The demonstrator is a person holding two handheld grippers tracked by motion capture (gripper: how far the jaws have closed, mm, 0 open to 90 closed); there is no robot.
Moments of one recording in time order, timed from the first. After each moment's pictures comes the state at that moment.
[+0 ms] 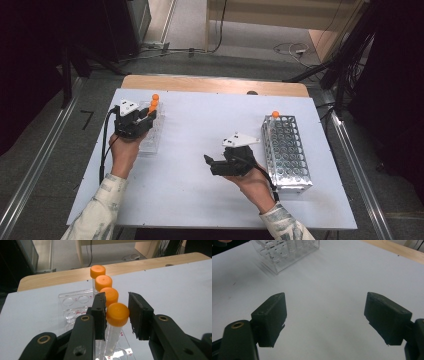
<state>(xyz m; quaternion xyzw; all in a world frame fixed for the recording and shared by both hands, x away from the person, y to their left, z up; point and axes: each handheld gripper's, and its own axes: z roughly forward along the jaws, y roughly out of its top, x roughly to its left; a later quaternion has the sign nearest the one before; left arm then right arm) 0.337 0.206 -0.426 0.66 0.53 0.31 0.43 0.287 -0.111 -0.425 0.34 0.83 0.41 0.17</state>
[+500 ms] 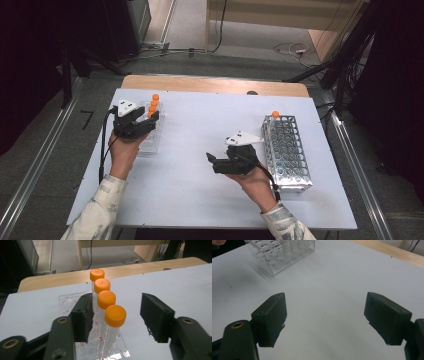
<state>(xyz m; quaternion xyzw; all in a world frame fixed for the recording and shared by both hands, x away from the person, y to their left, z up) 0.333 0.207 -0.422 0.66 0.53 0.30 0.44 0.289 -0.117 -0.421 0.35 0.83 0.41 0.18</state>
